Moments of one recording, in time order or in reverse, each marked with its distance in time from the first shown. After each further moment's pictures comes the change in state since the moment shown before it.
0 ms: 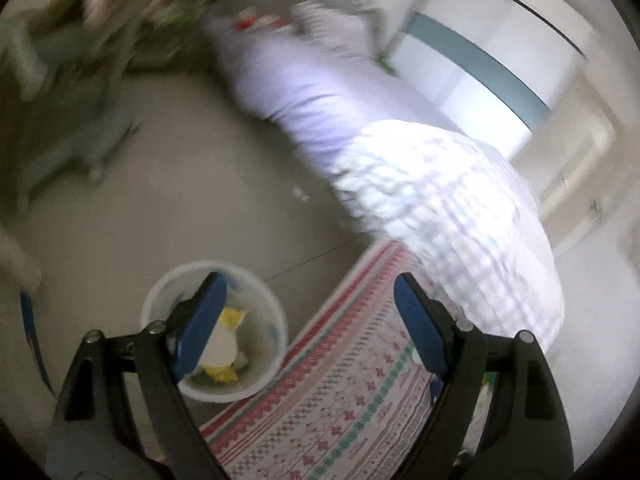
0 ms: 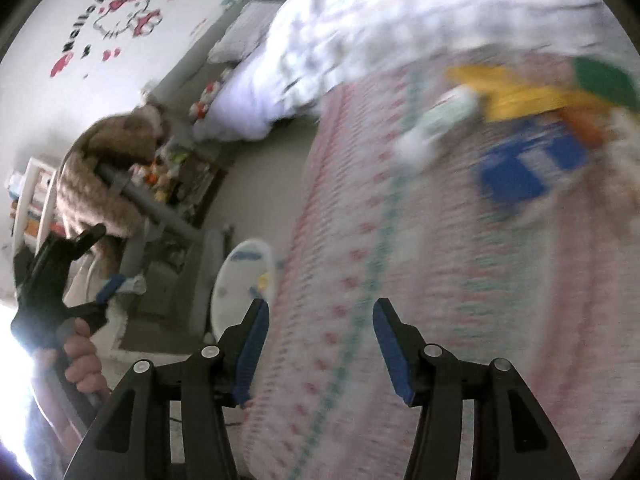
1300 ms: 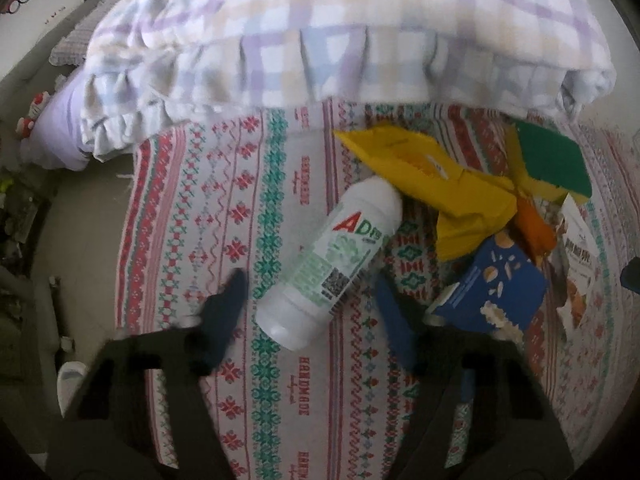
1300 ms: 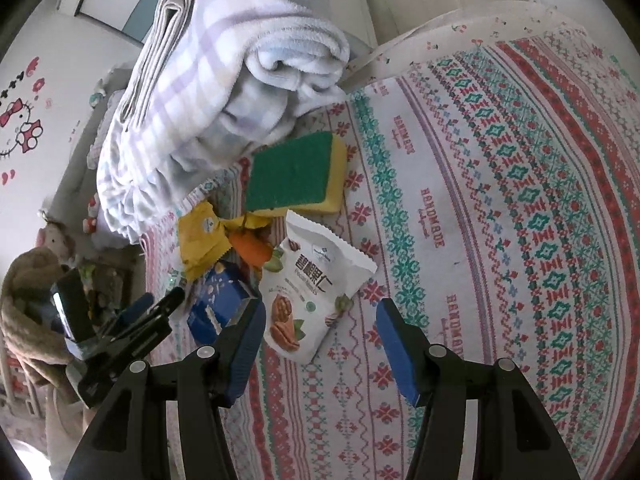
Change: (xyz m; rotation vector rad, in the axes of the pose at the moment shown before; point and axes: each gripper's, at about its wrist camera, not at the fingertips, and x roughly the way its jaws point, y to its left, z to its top) left arm 0.215 -0.233 -0.144 0.843 0.389 0.036; right arm -0.090 -0.183 0.063 0.333 -0.119 -0.277
